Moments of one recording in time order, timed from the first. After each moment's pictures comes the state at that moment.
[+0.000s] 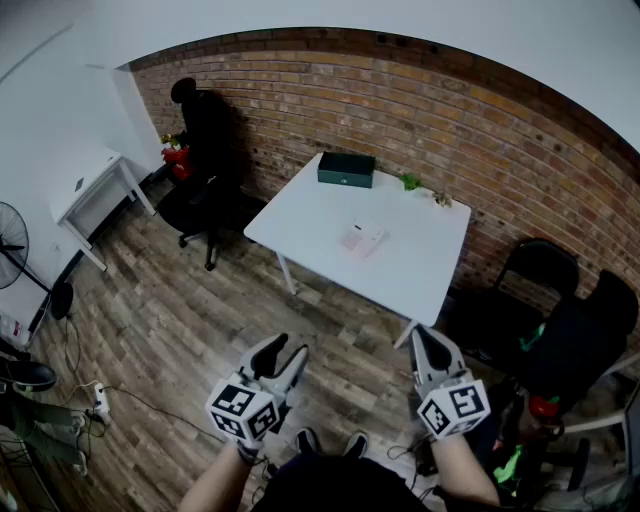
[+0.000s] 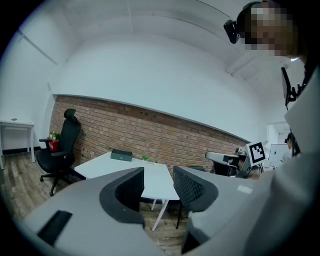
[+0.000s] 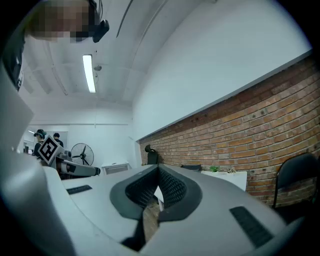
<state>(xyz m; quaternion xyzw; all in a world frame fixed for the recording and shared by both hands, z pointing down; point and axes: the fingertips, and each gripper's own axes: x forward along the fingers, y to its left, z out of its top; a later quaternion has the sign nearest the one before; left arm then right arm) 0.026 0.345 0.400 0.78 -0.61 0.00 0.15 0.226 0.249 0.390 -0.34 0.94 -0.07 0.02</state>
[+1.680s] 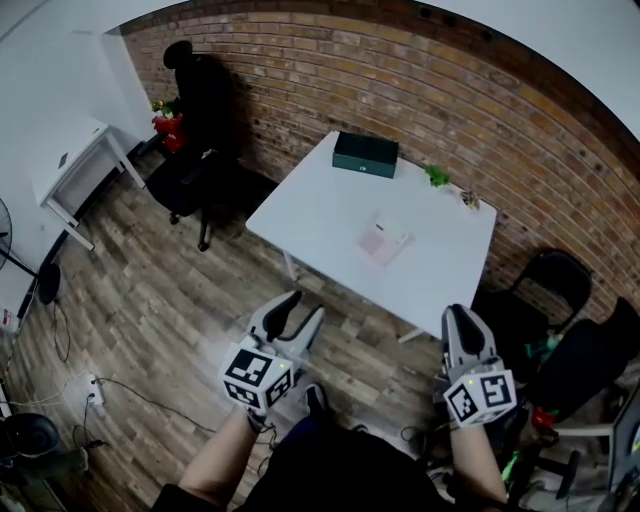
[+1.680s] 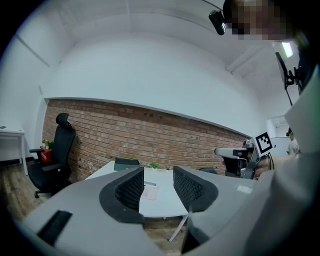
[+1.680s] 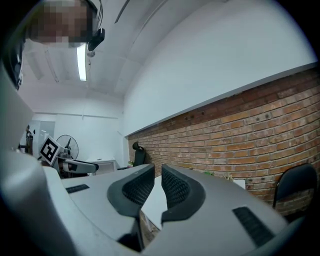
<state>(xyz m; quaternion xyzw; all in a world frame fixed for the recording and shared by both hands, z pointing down) -0.094 0.197 0.415 0.79 -0.60 0.01 0.12 0.146 0.122 0.393 -0.40 0.91 -0.06 -0.01</state>
